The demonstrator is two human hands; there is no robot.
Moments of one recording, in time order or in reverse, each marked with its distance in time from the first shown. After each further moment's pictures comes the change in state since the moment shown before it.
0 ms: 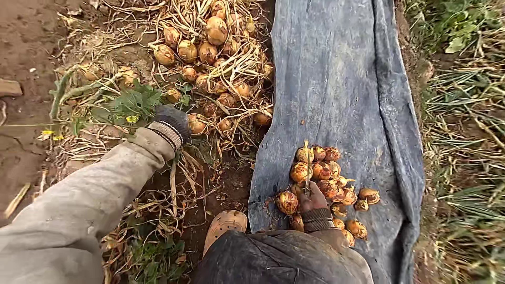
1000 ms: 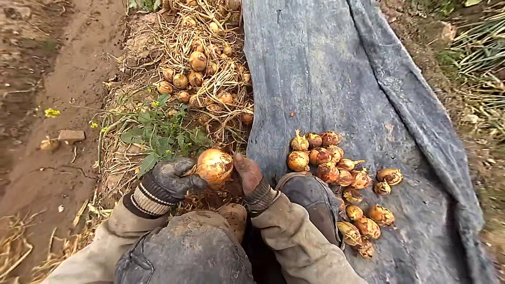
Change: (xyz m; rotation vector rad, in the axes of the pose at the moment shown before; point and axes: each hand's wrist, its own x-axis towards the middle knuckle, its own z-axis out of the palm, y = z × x) left_hand -0.206 0.047 0.004 -0.919 0.521 0.612; right_hand -0.070 -0.108 0.037 0.867 -0.406 -0.599
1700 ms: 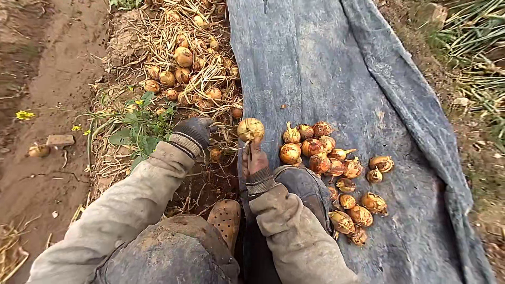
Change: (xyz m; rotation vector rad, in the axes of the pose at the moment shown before) left_hand 0.143 0.007 0.057 0.684 -0.345 -0.435; right_hand 0.016 0.015 -0.040 0.281 0.421 0.399
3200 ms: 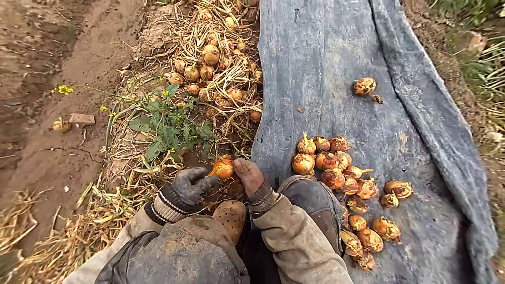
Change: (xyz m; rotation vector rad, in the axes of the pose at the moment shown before) left_hand -0.154 -0.043 0.070 -1.003 0.226 0.010; right_hand -0.025 0.025 0.016 -0.302 -0.513 -0.263
